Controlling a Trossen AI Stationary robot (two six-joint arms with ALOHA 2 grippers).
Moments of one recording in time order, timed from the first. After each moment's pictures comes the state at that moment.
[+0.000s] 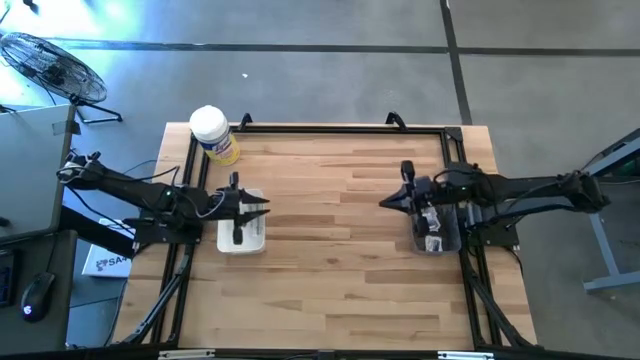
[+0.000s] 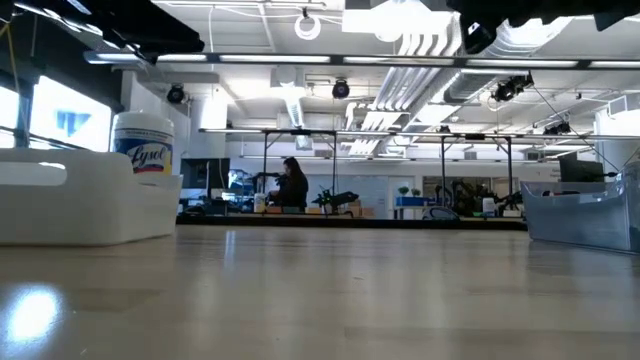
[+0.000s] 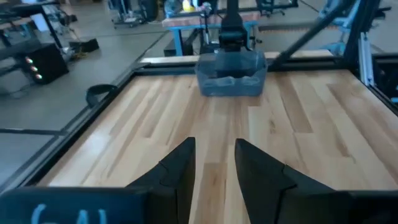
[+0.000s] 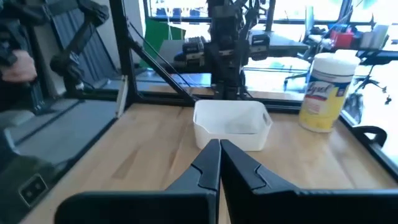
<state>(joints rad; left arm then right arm) -0.29 0.67 0.47 0.00 -0.46 -0.01 -0.03 0.77 0.56 0.09 -0.17 -0.02</state>
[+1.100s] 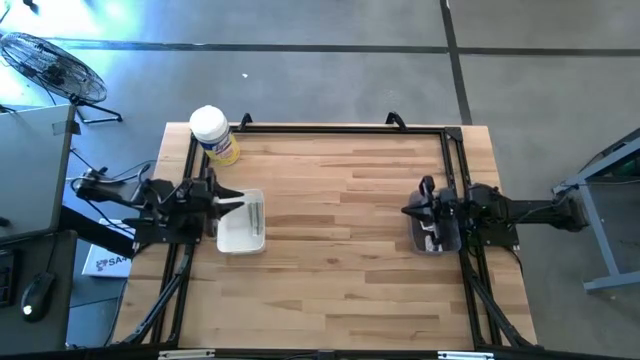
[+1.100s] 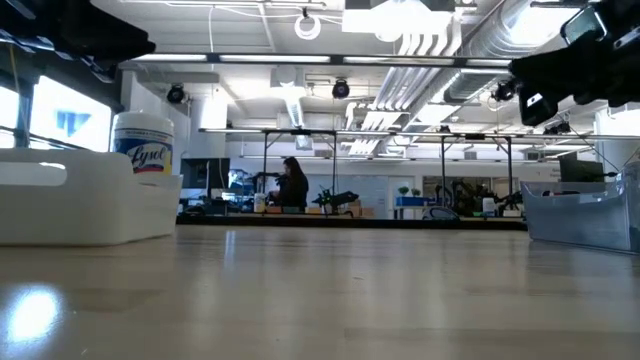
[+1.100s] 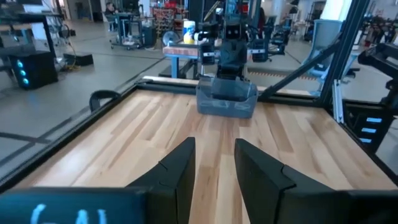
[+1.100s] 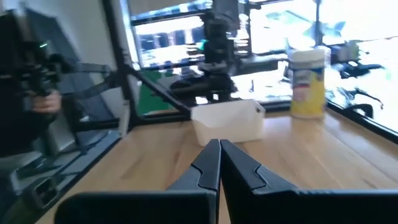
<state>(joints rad) -0.29 0.12 0.31 -0.24 -0.44 -0.08 -0.03 0.09 0.01 0.16 -0.10 0.15</state>
